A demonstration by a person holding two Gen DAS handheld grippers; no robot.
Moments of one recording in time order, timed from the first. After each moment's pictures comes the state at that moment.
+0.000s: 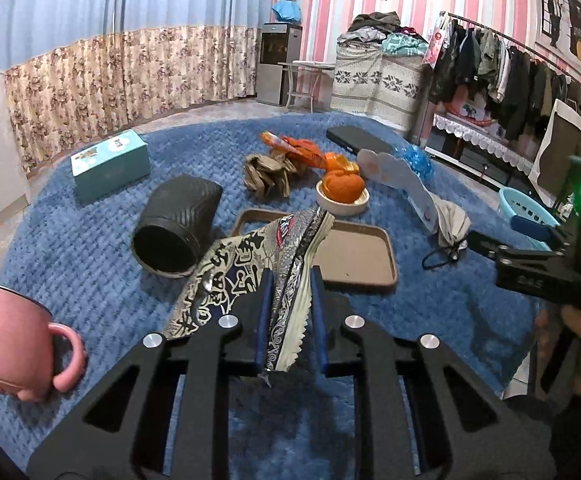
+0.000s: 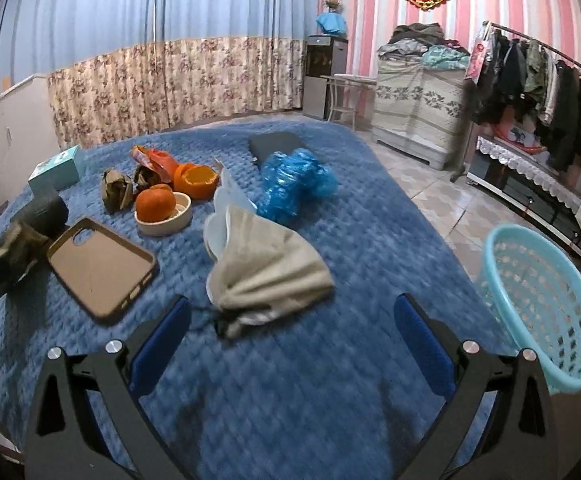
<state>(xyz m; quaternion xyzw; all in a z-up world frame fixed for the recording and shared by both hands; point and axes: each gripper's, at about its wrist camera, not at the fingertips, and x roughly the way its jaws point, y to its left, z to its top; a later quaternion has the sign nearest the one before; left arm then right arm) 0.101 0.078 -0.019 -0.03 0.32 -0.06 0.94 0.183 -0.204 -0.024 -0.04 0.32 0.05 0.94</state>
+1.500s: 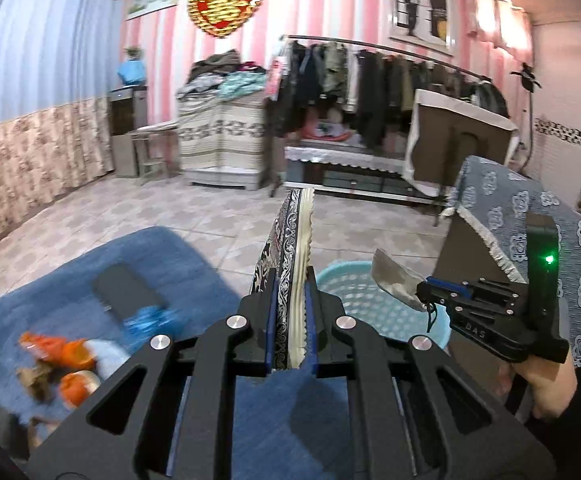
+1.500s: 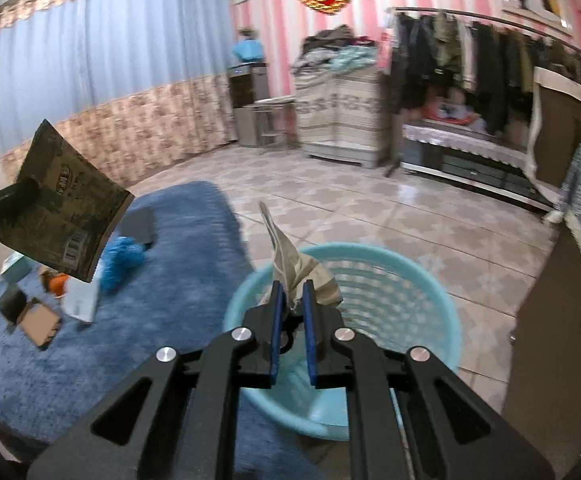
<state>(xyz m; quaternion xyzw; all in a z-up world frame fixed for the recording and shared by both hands) 0.153 -0.206 0.113 0.04 0.22 -0.31 0.92 0.148 -0.460 0.048 0.06 0.28 -0.04 0.96</state>
